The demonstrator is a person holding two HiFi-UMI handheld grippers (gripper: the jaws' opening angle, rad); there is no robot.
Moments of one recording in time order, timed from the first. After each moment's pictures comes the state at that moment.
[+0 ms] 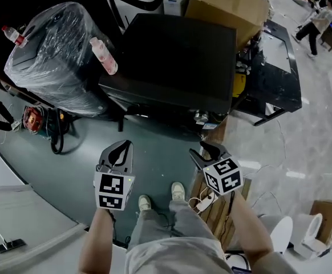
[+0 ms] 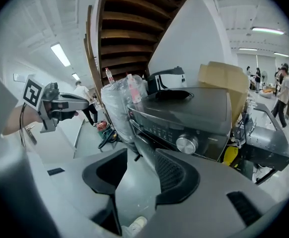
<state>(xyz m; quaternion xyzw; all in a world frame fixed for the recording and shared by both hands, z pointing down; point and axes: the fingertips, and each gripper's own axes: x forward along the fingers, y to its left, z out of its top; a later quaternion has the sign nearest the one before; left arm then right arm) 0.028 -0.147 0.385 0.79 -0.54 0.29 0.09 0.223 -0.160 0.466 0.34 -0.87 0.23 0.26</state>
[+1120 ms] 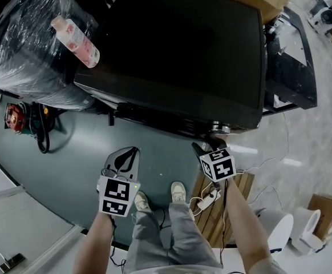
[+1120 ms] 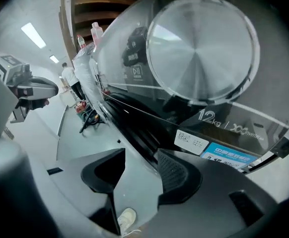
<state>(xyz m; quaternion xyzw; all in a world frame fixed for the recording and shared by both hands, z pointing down) 0.013 -0.214 0.566 0.81 -0.46 0.33 0.16 0.210 -0.253 0.684 0.37 -0.80 0.28 0.37</state>
